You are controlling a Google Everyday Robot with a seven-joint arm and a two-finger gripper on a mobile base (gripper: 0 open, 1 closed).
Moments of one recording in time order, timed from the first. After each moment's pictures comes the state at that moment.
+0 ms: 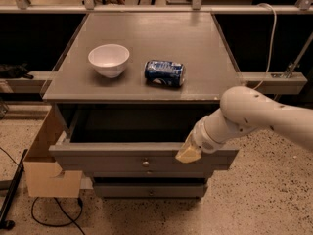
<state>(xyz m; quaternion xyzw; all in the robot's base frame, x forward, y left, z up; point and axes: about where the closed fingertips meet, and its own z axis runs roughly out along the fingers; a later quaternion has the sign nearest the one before) 0.508 -0.091 0.663 -0.57 0.78 0.15 0.21</state>
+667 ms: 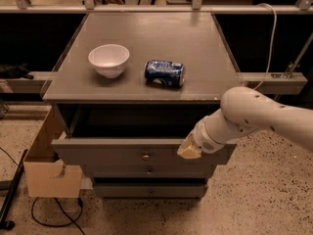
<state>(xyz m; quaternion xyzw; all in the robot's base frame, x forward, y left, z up) 0.509 -0.092 0.662 -0.56 0.78 0.15 0.21</state>
